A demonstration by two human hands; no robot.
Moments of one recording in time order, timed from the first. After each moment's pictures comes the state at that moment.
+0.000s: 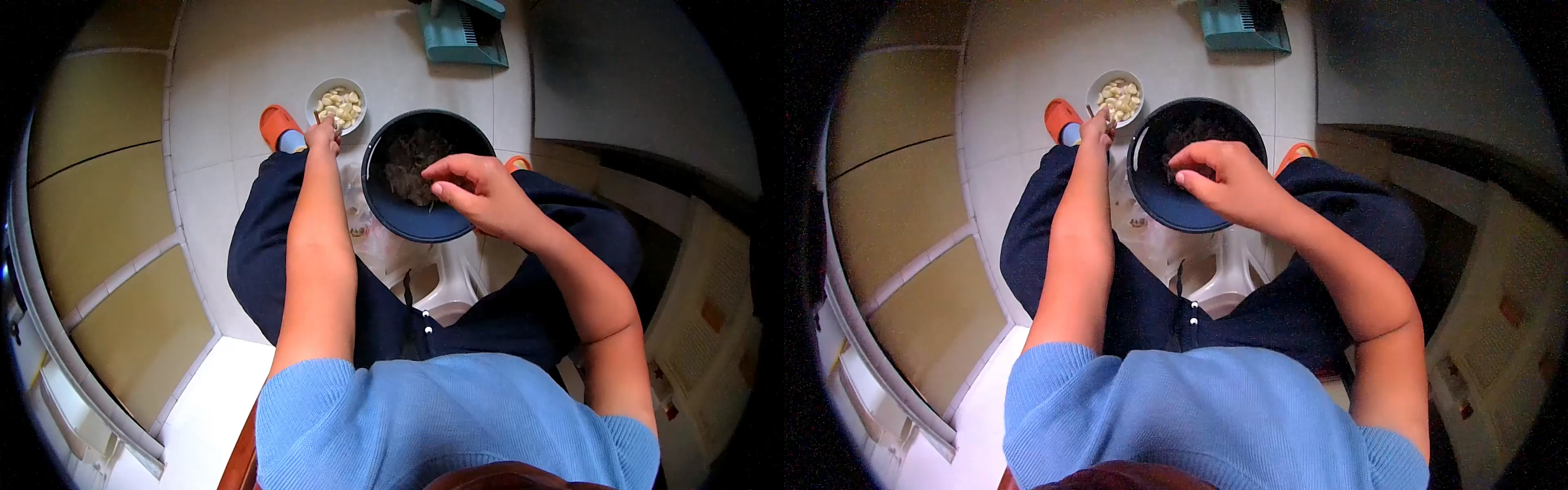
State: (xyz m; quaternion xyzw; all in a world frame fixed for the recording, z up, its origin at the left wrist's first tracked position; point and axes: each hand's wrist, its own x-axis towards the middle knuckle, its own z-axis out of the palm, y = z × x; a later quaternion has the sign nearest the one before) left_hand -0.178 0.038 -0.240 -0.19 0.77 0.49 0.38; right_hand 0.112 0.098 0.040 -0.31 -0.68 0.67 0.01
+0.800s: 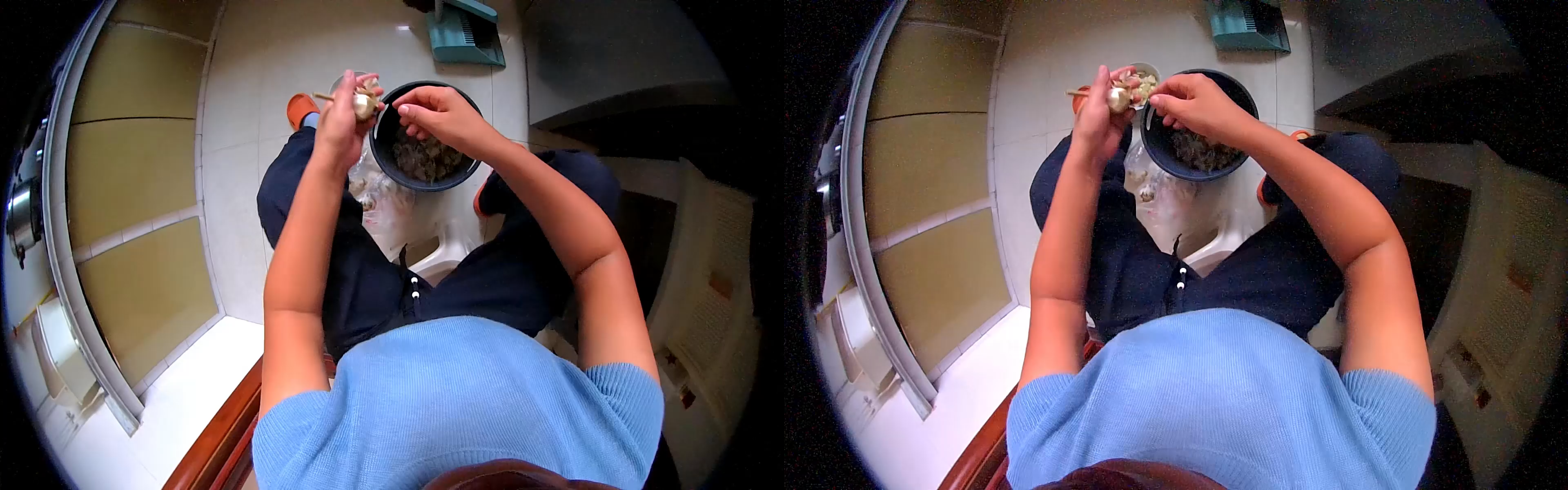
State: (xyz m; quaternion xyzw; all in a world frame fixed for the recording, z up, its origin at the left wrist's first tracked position) left_hand -0.056 0.000 0.019 0.13 0.57 0.63 0.51; right_hand 0.101 0.094 0.022 -0.23 -0.64 0.72 0.08
